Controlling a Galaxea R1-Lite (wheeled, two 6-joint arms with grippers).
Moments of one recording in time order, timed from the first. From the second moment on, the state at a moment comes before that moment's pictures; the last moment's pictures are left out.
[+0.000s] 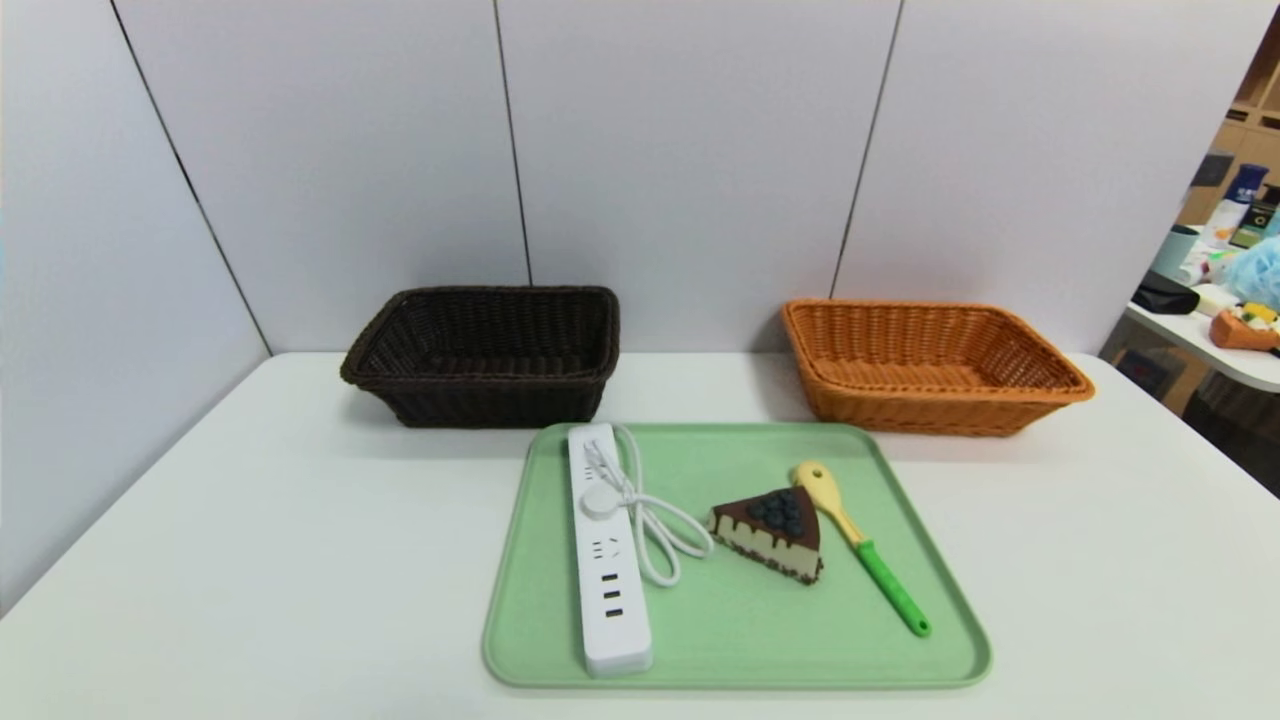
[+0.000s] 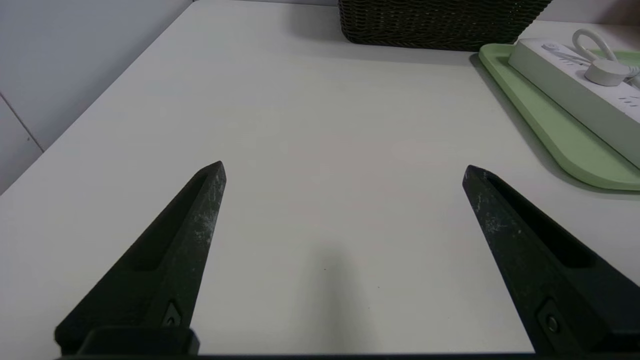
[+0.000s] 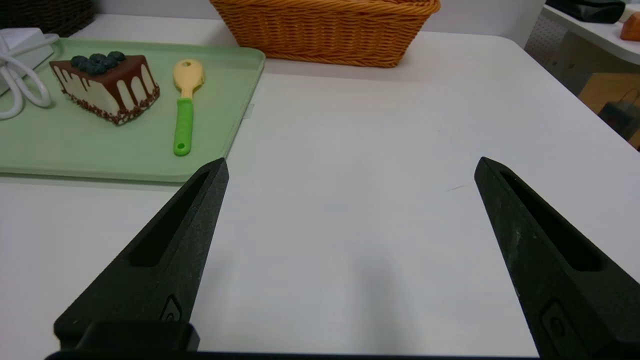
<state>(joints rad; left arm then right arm) -0.02 0.00 0.00 0.00 0.03 -0.08 0.00 0.00 0.00 0.01 0.01 -0.05</state>
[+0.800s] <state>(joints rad) -0.02 0.00 0.00 0.00 0.03 -0.09 0.00 0.00 0.00 0.00 0.01 0.01</state>
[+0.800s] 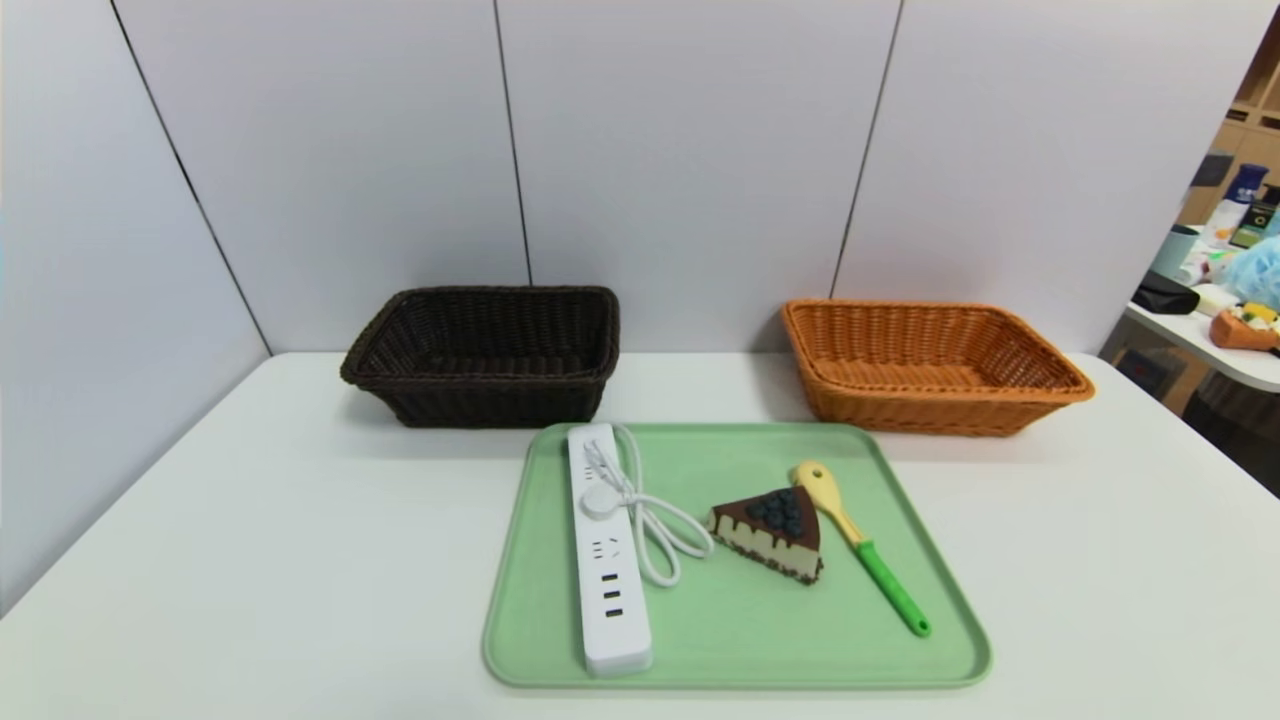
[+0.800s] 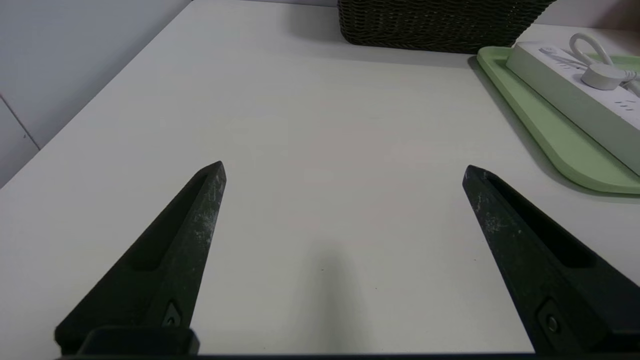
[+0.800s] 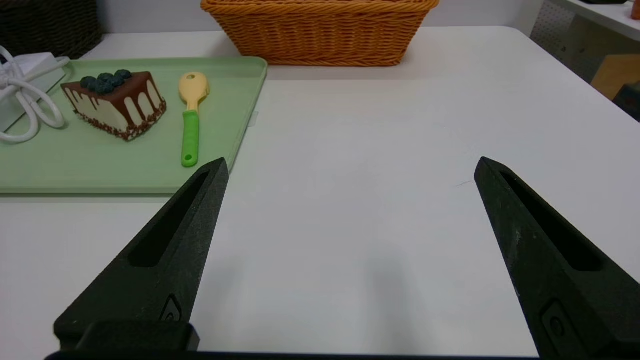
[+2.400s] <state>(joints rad) -0.02 0.67 -0.81 0.07 -0.10 0.02 0.00 0.81 -1.17 0.15 0.09 -0.10</state>
